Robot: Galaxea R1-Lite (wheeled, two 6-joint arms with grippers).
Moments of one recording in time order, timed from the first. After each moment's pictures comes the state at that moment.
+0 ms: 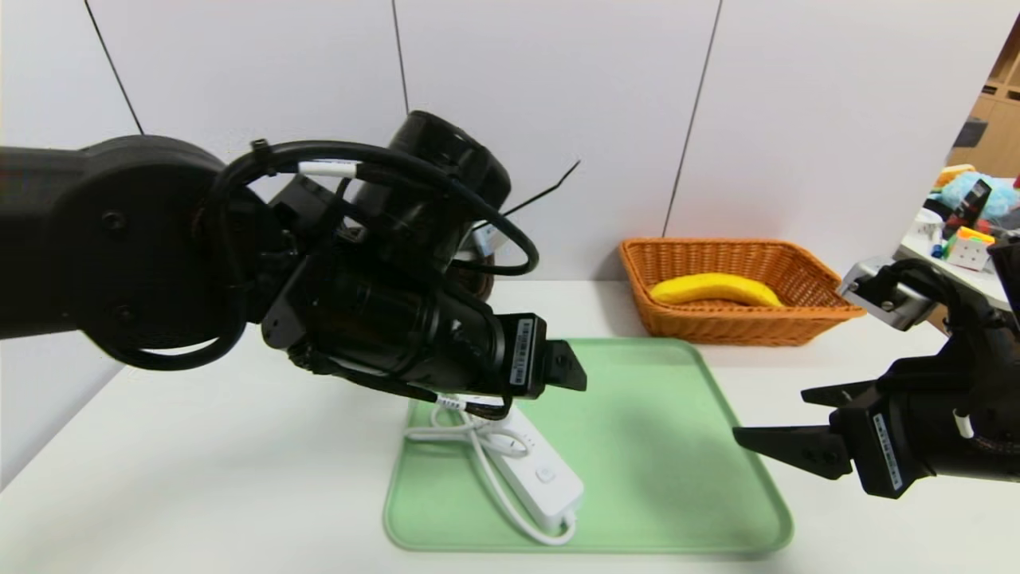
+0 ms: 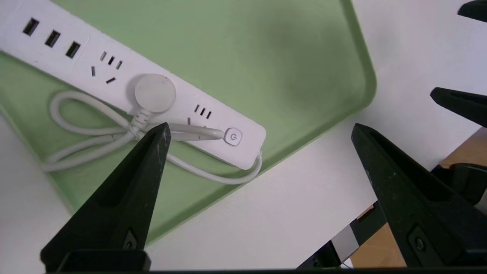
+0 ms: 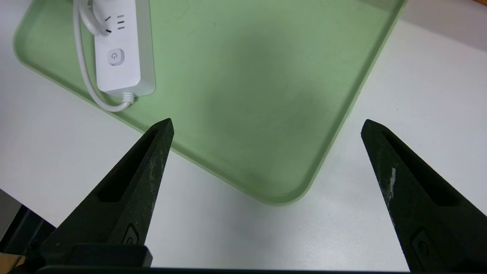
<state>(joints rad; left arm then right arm) -0.83 1.76 -1.50 0.48 -0.04 -0.53 0.41 1.28 -0.83 0.25 0.12 0.02</state>
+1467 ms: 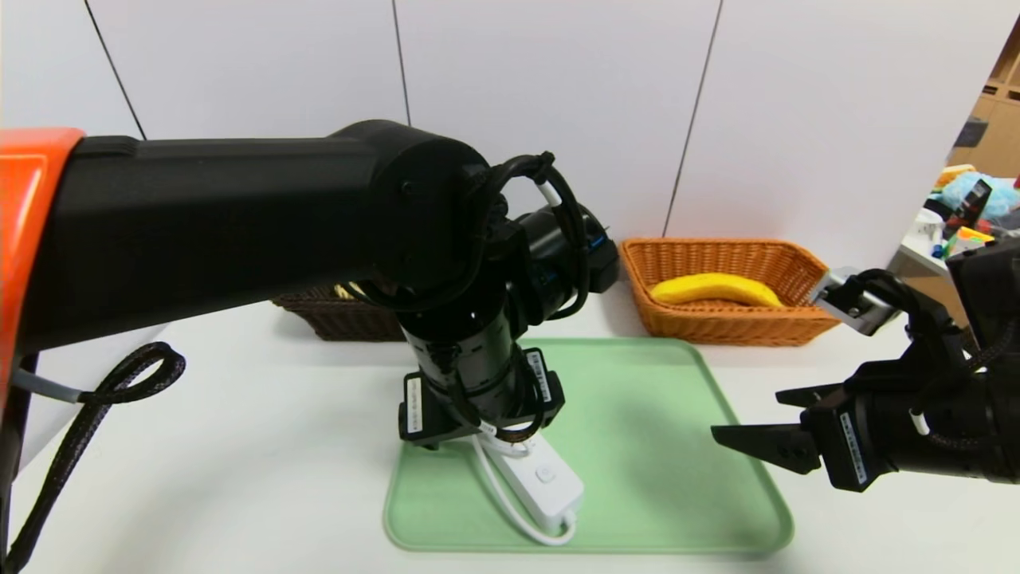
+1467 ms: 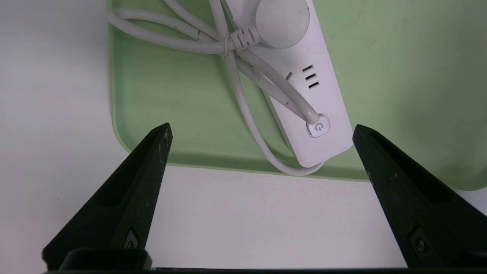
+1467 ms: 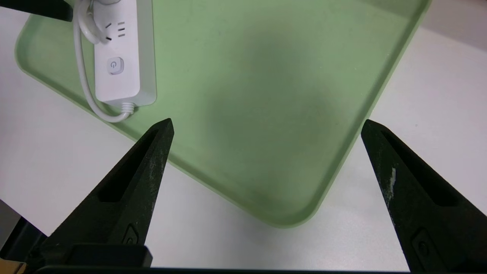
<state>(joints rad) -0.90 2.07 -1.97 1.14 0.22 -1.05 0.39 1.34 -0.78 0.13 0.18 0.02</state>
